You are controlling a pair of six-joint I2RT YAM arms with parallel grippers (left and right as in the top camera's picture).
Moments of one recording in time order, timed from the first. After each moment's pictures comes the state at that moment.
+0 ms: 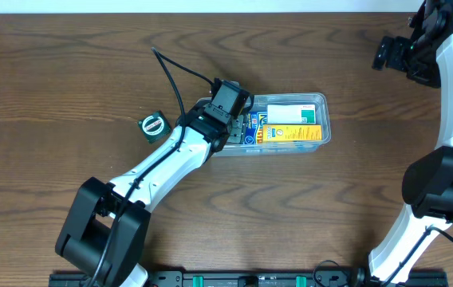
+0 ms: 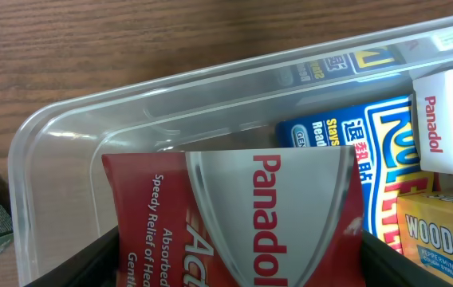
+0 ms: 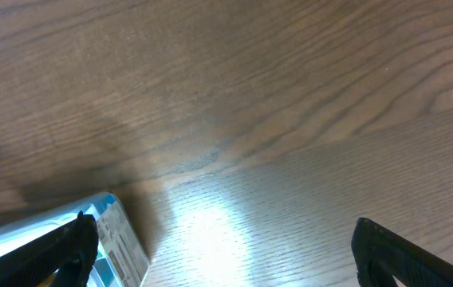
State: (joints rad) left arm -0.57 1.74 1.17 -0.48 -0.19 -0.36; right arm -0.17 2.07 2.12 -1.33 -0.01 0.20
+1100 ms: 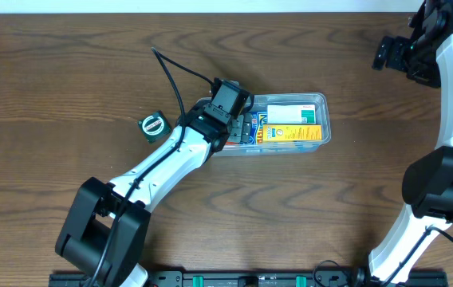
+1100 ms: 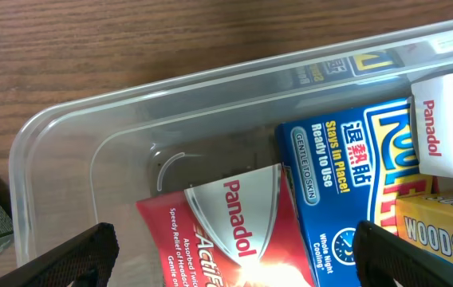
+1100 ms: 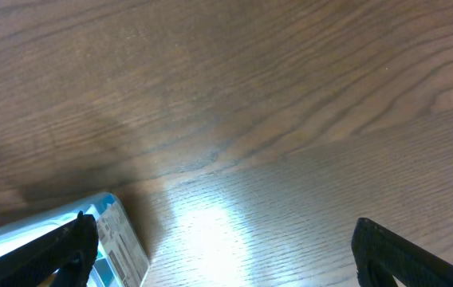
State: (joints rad) left arm -0.57 1.74 1.17 -0.47 -0.19 -0.36; right arm -0.17 2.07 2.12 -1.33 -0.01 0.20
